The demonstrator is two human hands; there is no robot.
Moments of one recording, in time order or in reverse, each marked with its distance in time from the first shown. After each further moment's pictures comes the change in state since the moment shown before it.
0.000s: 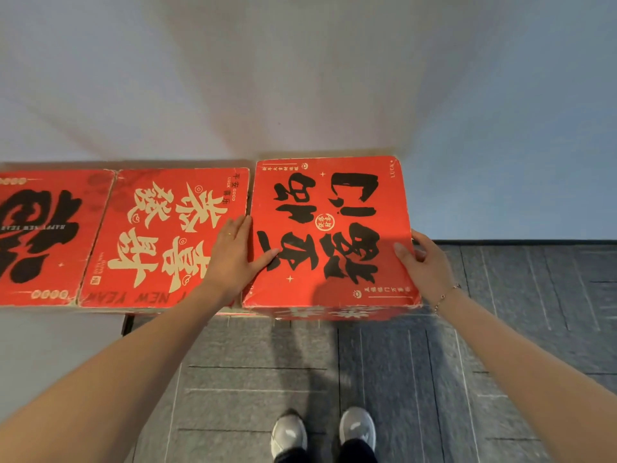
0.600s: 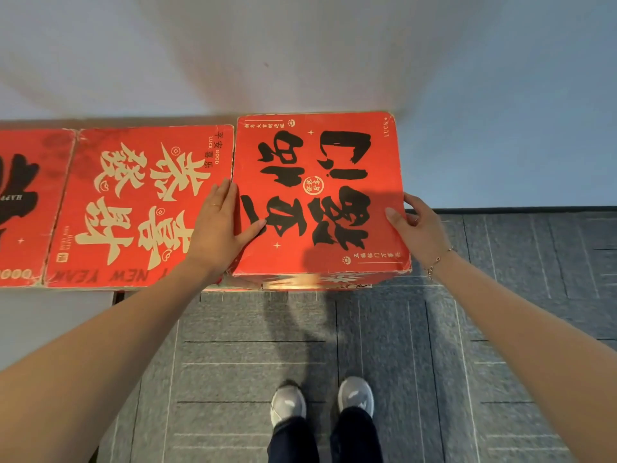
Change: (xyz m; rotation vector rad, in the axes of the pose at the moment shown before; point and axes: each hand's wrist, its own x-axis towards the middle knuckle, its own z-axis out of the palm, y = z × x) left_hand 0.013 -0.022 0.029 0.016 0.058 0.053; right_hand 0.029 0.024 0.021 0.011 -0.034 -0.008
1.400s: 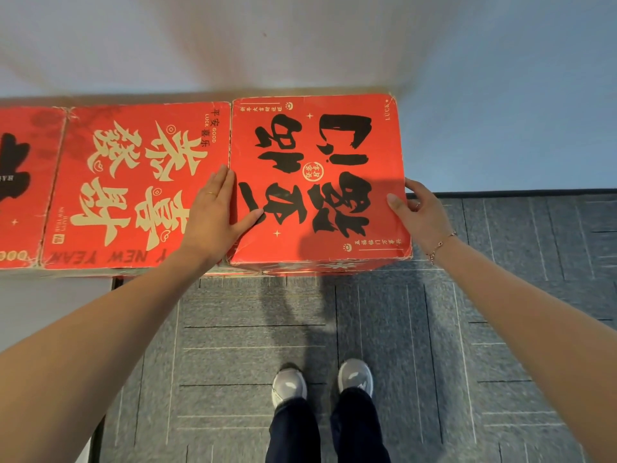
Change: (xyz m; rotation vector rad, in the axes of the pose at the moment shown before) left_hand -0.011 -0.010 0.004 0.035 -0.018 0.038; right_hand -0.012 0.006 0.003 -0.007 -0.001 -0.006
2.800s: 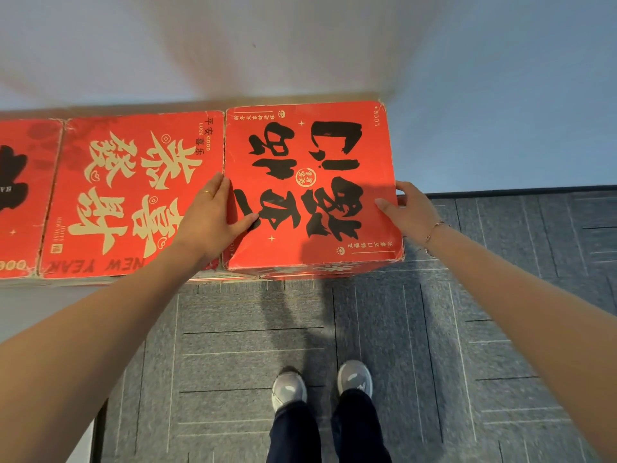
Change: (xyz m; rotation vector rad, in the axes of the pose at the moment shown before) left_hand 0.003 0.011 -0.017 0.053 -0.113 -0.042; right_hand 0.004 -0.017 -0.003 -0.310 -0.063 0.110
